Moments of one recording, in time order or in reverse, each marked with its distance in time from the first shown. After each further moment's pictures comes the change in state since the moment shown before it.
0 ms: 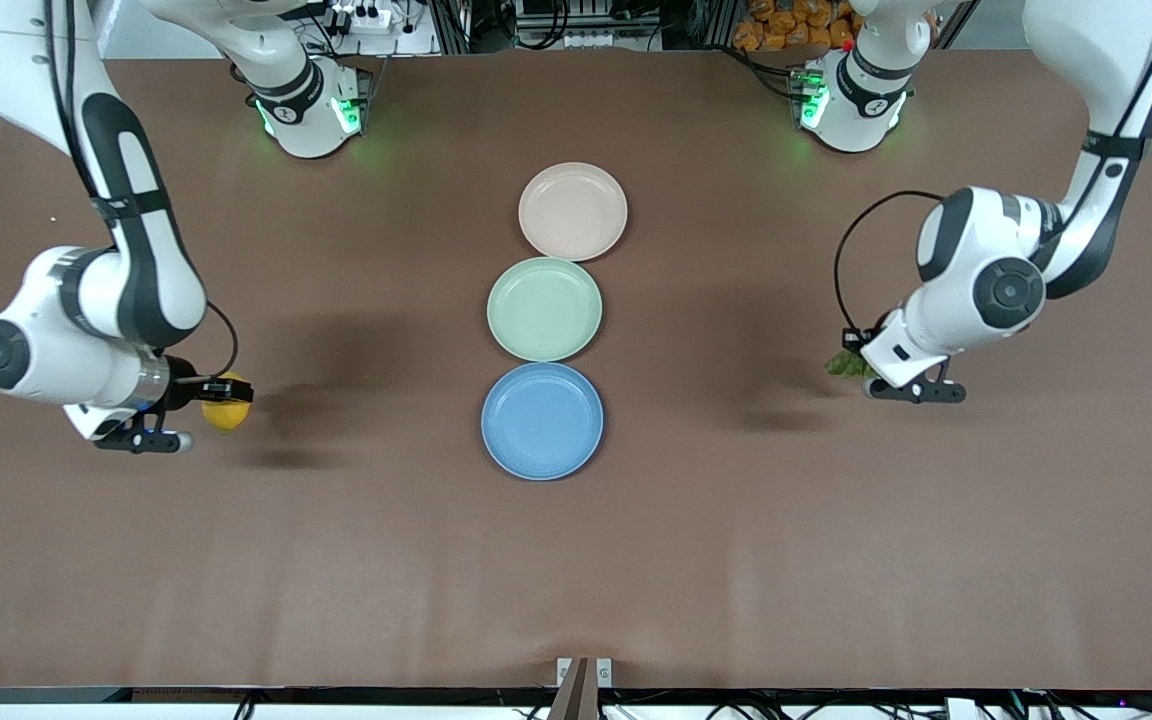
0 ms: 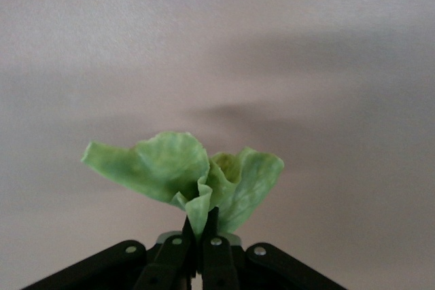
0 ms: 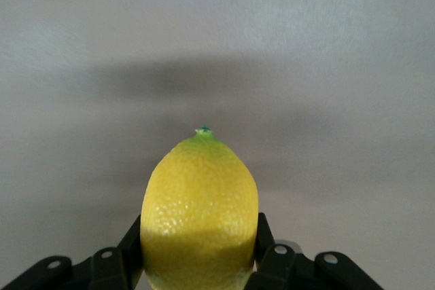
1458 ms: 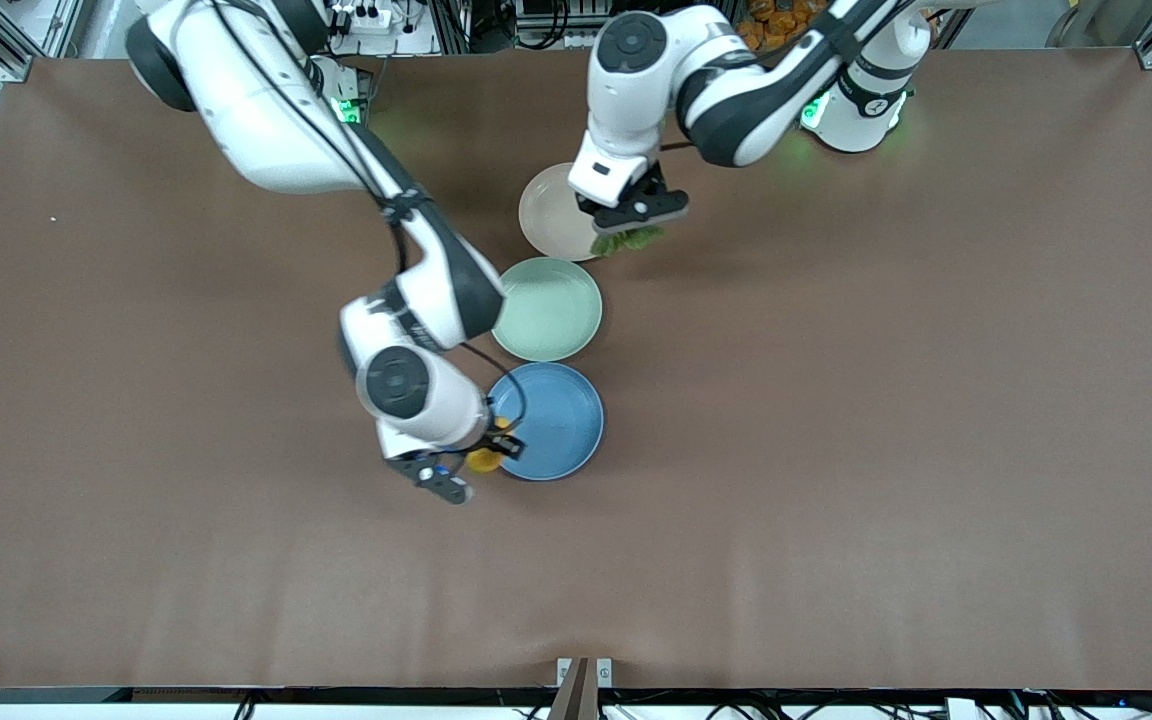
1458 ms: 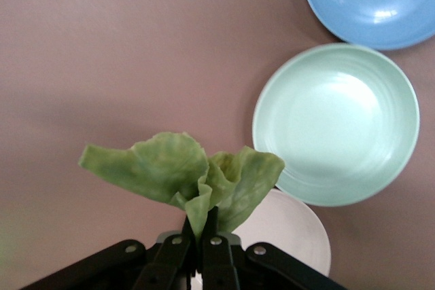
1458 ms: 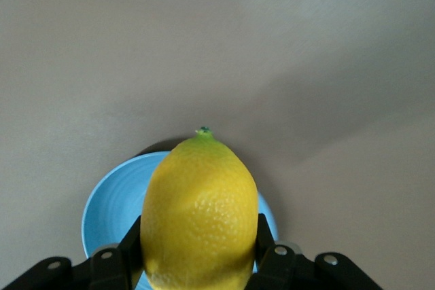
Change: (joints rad) left arm -0.180 -0.063 -0.604 0.071 0.096 -0.103 -1.123; right arm 0.280 0.411 0.284 0.836 -0.103 -0.277 1.038
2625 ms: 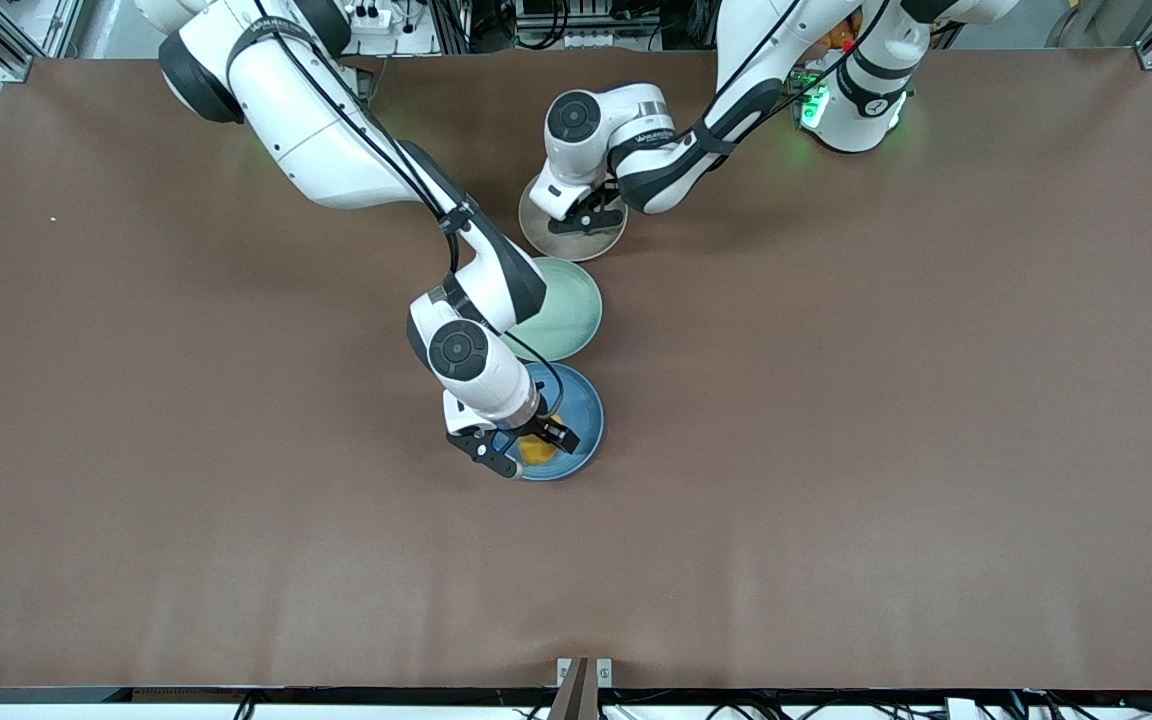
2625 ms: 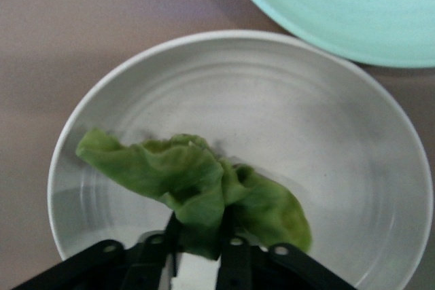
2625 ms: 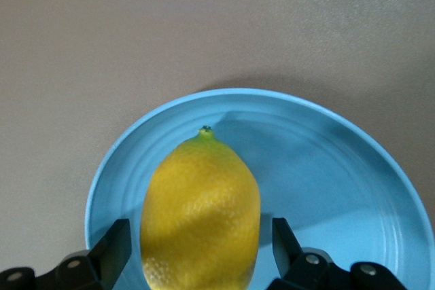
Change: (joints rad) left arm -0.521 0.371 0.315 -0.027 0.049 0.308 -0.165; right arm 0.103 0.092 0.048 -0.188 -0.045 0.466 0.198
